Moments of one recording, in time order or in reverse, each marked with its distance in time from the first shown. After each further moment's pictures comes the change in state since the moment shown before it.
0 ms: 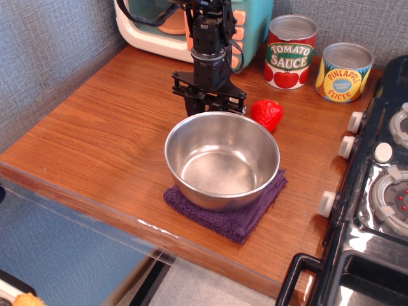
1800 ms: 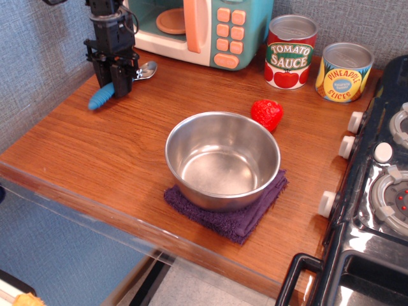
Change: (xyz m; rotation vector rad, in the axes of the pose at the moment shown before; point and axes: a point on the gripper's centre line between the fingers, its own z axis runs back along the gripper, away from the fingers) arm -0.003 0.160 0.012 -0.025 0.094 -0.073
